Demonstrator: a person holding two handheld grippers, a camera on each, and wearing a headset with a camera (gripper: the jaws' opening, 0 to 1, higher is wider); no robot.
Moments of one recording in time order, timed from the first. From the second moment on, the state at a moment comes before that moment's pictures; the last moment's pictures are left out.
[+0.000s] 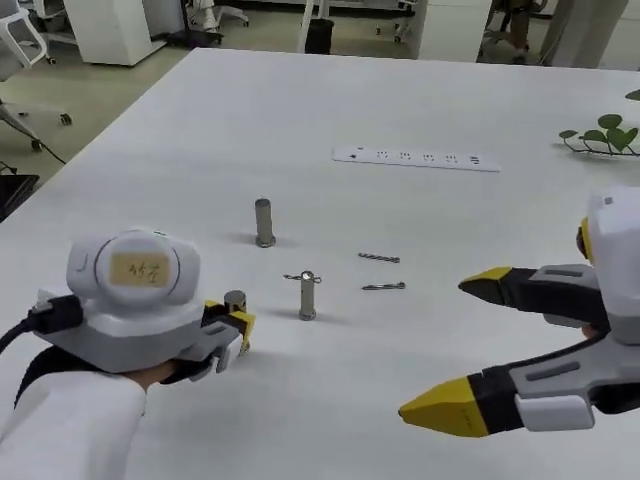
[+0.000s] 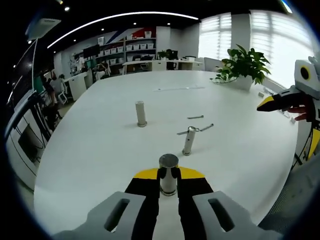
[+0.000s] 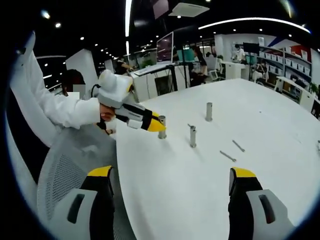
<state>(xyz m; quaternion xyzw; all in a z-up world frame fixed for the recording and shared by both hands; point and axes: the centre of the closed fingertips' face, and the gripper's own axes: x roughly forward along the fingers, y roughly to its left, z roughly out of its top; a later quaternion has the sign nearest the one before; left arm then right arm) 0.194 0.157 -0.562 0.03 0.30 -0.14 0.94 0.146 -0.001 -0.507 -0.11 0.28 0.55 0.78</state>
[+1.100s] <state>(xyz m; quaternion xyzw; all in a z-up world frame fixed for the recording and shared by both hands) 0.201 0.151 -0.579 -0.01 0.32 -0.07 0.94 0.138 -0.008 -0.525 -0.11 0.28 0.56 0.77</state>
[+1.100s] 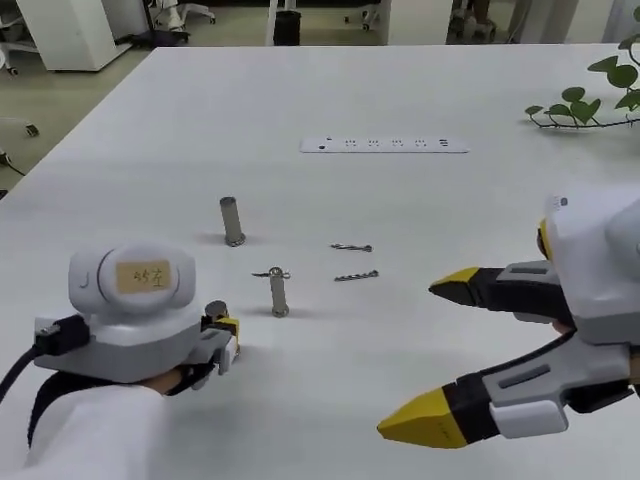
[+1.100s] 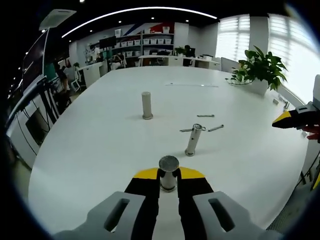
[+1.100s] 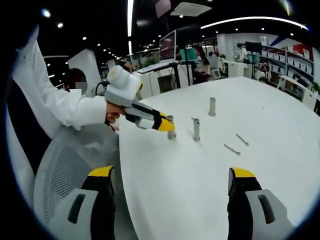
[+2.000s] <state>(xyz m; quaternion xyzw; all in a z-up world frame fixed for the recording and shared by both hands) 0.182 0.142 -0.573 0.01 0.35 -0.12 0.93 0.136 -0.001 -0.521 -0.12 0.28 0.55 0.78</state>
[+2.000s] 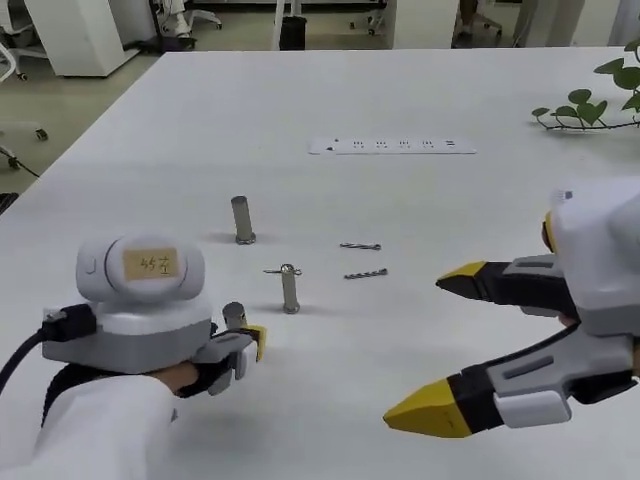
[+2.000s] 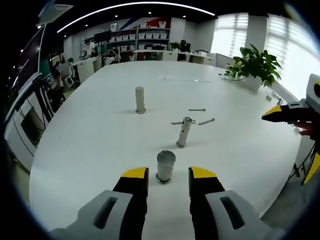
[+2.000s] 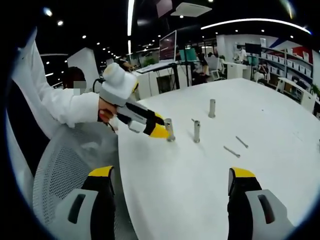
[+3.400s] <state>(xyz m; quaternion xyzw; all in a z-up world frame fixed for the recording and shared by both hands) 0.147 0.129 -0.530 0.01 0.27 -0.40 0.87 0.187 -0.034 -0.511 -0.20 0.29 0.50 0.79</state>
